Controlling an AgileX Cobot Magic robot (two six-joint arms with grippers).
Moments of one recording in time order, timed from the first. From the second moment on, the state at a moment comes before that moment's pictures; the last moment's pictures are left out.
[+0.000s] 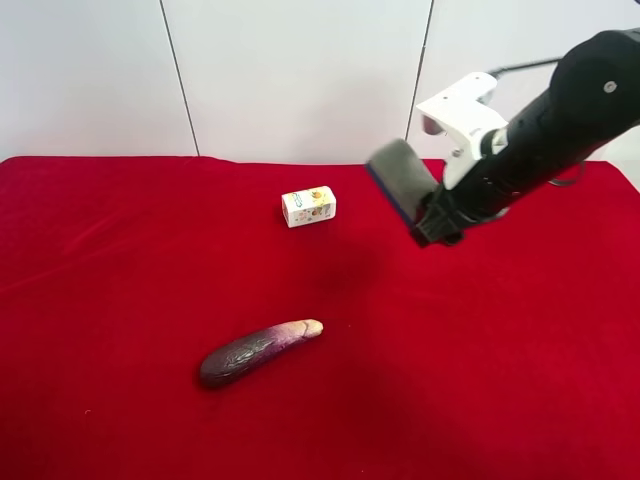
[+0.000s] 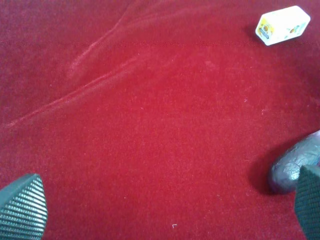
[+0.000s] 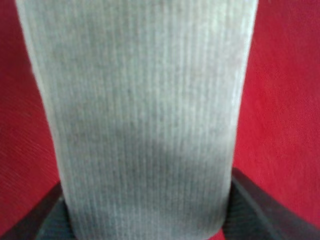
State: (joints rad) left arm -0.02 0.00 -0.51 -0.14 1.06 0.02; right arm 0.42 1.52 -0.90 0.03 0.48 -0.34
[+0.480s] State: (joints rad) left arm -0.02 0.00 -0.51 -0.14 1.06 0.02; right arm 0.69 1.52 -0.90 0.12 0.10 -0.59
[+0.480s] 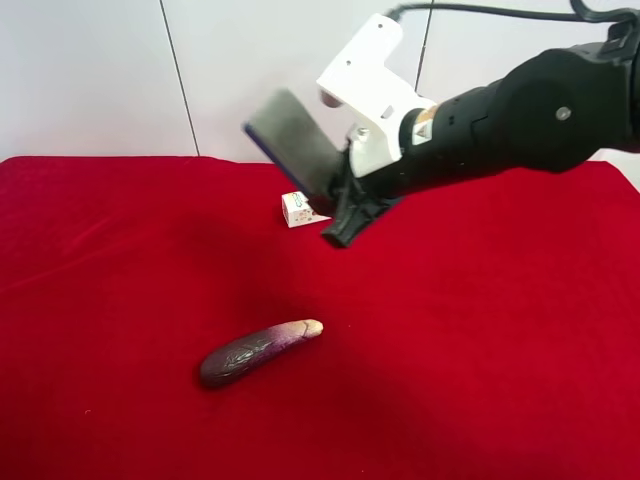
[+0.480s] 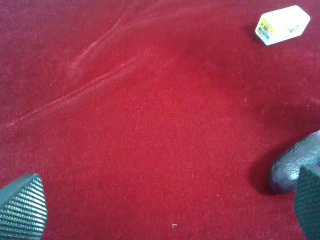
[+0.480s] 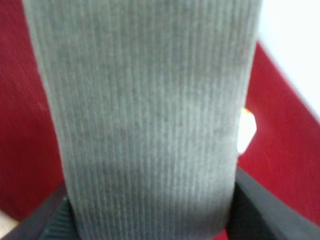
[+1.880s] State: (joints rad) left arm -0.02 0.00 -0.51 -0.14 1.06 0.02; right arm 0.75 1.63 -0.56 0.07 -0.60 -0.62
